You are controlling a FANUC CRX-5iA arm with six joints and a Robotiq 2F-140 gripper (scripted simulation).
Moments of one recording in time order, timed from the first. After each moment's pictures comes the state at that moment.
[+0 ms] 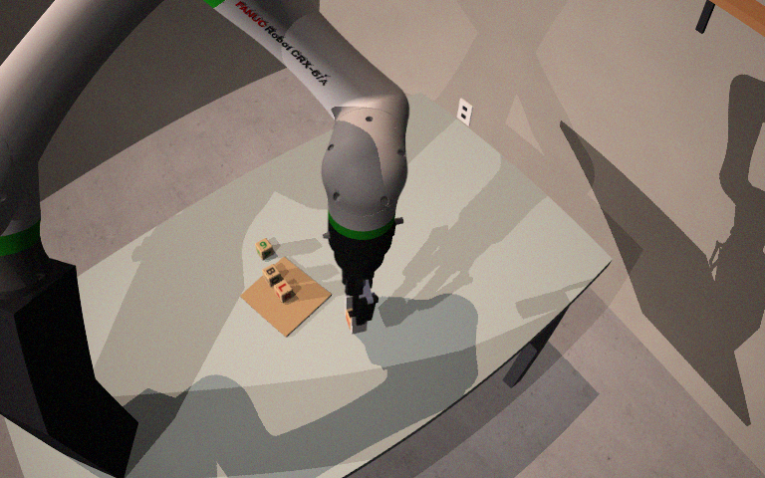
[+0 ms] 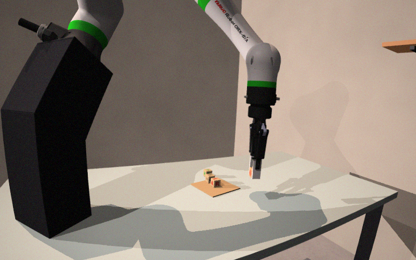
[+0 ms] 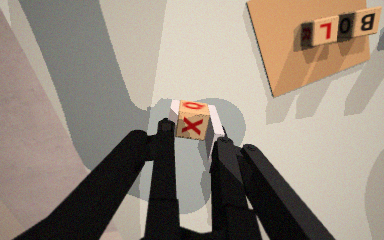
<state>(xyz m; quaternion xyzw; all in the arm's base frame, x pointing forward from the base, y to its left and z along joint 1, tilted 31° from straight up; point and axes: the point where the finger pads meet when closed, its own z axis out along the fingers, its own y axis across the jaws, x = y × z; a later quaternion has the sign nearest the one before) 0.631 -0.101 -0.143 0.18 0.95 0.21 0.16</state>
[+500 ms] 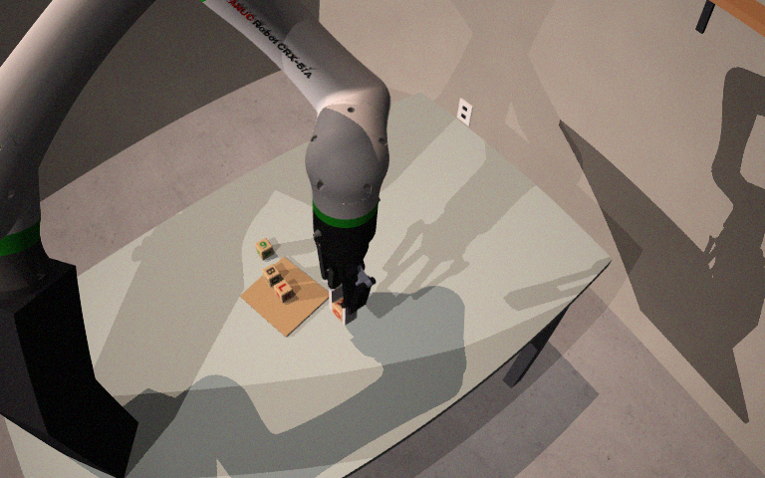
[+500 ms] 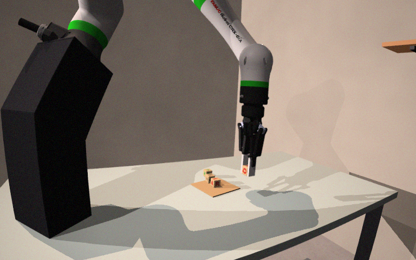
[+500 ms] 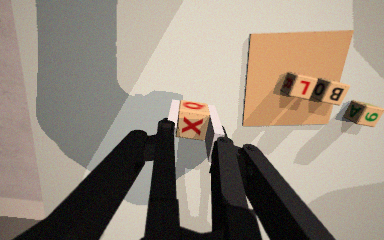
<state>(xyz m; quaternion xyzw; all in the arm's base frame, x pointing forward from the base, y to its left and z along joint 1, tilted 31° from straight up) 0.623 -0.074 -0.135 -0.01 0.97 0.17 0.19</state>
